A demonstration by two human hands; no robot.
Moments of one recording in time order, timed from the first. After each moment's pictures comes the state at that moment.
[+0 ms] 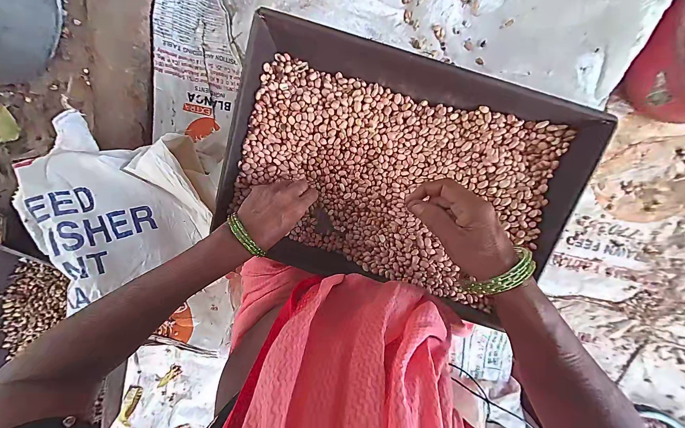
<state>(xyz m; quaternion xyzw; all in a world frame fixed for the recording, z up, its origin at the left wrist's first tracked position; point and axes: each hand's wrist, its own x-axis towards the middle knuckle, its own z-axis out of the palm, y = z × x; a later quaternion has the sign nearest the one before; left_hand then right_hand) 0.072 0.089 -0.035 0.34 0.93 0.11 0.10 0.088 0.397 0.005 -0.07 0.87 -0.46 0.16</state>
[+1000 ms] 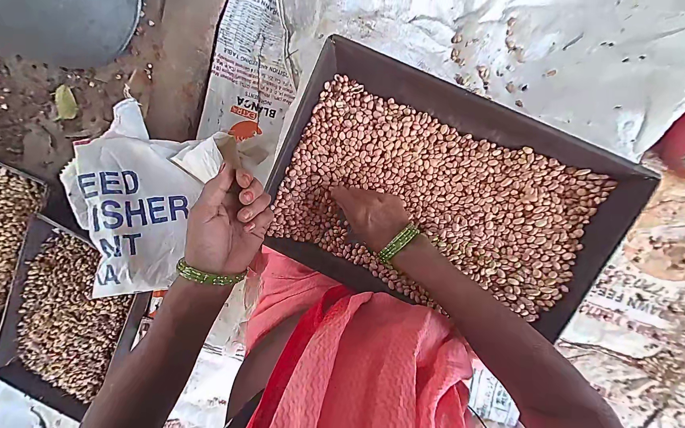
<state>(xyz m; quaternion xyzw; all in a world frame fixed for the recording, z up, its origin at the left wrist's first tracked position) 0.106 0.035 0.024 -0.19 0.37 0.91 0.04 0.050 0.257 -0.042 -0.34 0.91 -0.18 0.13</state>
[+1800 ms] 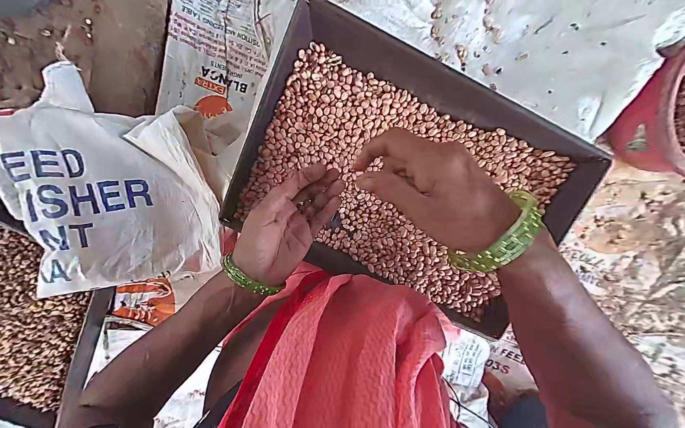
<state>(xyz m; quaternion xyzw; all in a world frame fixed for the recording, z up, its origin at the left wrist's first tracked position) 0.114 0.111 0.021 -0.25 0.30 0.91 0.15 0.023 0.312 0.063 -0.30 0.85 -0.38 0.22</state>
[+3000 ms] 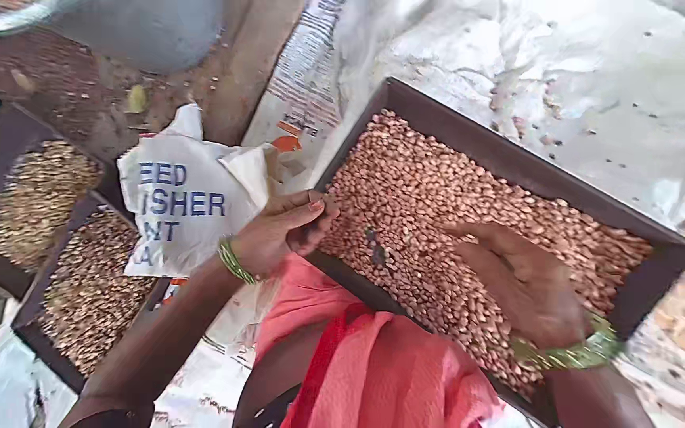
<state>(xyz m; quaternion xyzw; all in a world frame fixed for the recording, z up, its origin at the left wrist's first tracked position) 0.104 0.020 0.034 -0.08 0.54 0.81 0.22 0.061 0.350 0.038 -0.17 0.84 -0.48 0.15</state>
